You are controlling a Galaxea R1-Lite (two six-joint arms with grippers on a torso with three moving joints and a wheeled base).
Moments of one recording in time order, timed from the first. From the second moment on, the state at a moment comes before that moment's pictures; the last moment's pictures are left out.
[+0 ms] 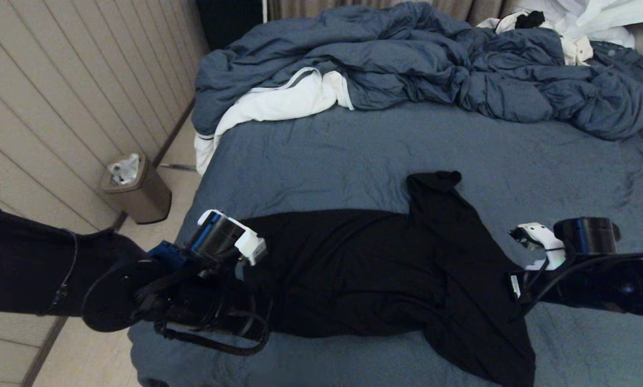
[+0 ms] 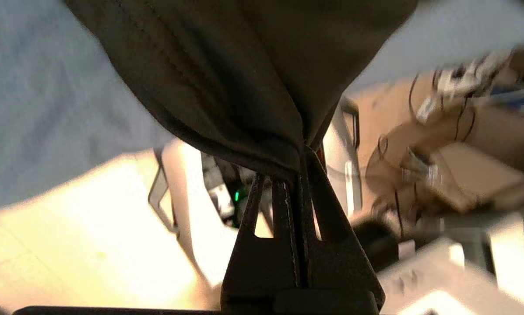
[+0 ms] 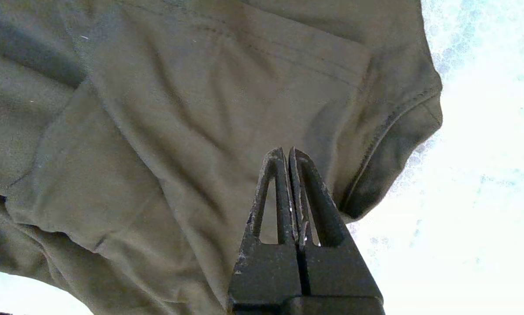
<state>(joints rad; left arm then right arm) -0.68 1.81 -0.95 0.07 -0.11 -0.33 -0.17 1.88 -0.69 -0.43 0.12 -0.21</state>
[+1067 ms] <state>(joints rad) -0.39 2.33 -1.62 0.01 -0.14 -0.28 -0.16 1.92 -0.68 -0.49 0.12 -0.21</state>
